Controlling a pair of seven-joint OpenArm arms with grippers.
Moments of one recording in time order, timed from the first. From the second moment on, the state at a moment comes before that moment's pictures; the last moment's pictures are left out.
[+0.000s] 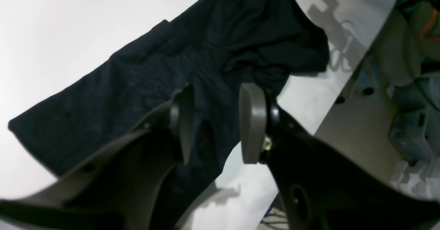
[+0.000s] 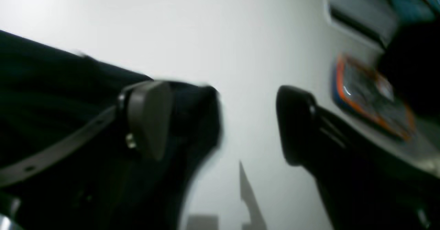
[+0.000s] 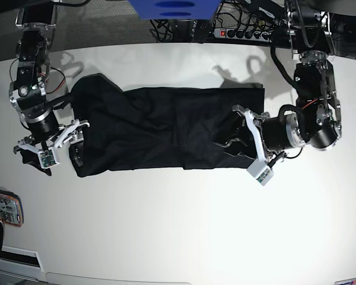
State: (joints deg) left arm -2.1 -17.0 -4.1 111.6 -58.2 -25.4 80.6; right arm -13.8 21.8 12.9 110.9 9.2 21.0 -33.4
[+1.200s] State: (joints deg) left arm 5.0 -16.7 -26.4 118.4 -46.3 -25.4 80.5; right arm -2.4 17.2 28.9 100.6 38.8 20.0 -69.8
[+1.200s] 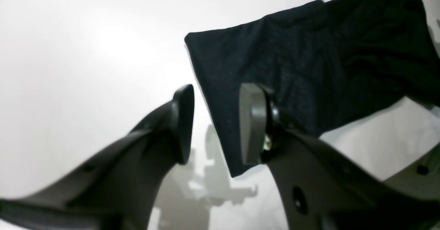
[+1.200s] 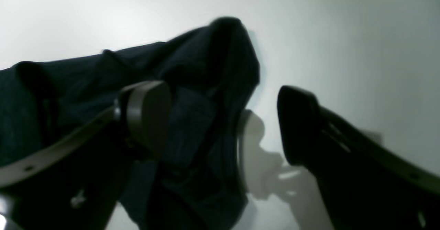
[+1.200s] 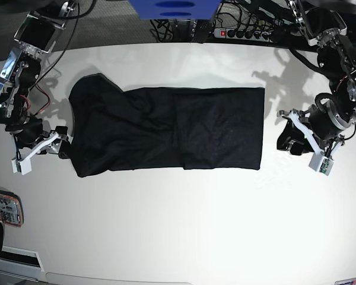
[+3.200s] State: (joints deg) left arm 17.2 -16.8 -27.4 118.5 -46.5 -25.4 67.9; right arm -1.6 11.5 19.3 78.5 40.9 20.3 -61.4
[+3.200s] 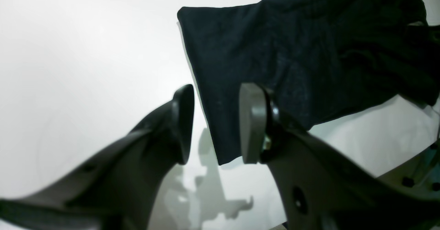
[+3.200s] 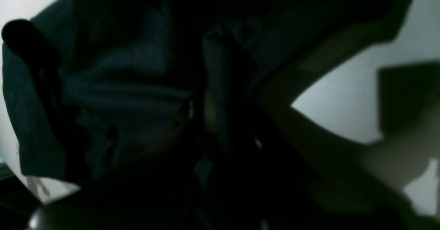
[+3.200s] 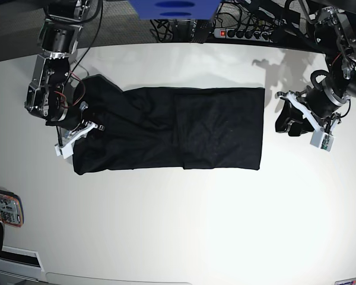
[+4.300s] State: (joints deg) left arm 17.3 -16.8 -27.4 118.5 -46.7 -25.4 67.9; right arm -0.8 16.2 2.6 93.8 -3.7 -2.1 -68.9
